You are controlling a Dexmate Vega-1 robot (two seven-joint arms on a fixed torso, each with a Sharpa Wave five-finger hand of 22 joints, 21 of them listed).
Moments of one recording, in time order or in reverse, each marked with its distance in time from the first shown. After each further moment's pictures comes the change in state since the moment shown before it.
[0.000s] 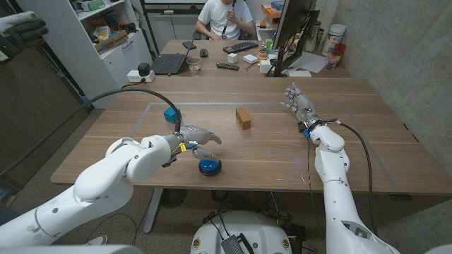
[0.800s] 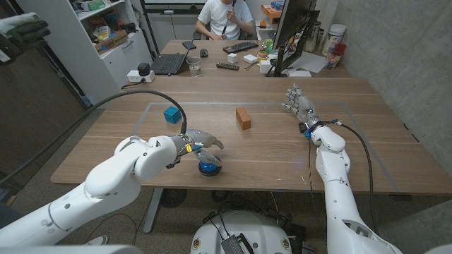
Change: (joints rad) left arm -0.062 -0.023 0.068 0.023 0.017 0.000 -0.081; left_hand -0.004 0.004 0.000 0.000 0.000 -0.003 -0.003 0.000 0.005 -0.009 0.009 0.000 0.003 -0.010 0.010 -0.005 0.000 0.000 0.000 -0.012 0.000; right arm 0.009 -0.009 0.010 0.027 0.010 0.004 0.004; right_hand -0.006 0.006 0.000 0.000 0.000 0.004 -0.004 0.000 0.000 0.000 0.000 0.000 0.000 0.000 0.000 0.000 0.000 0.009 0.009 0.000 0.000
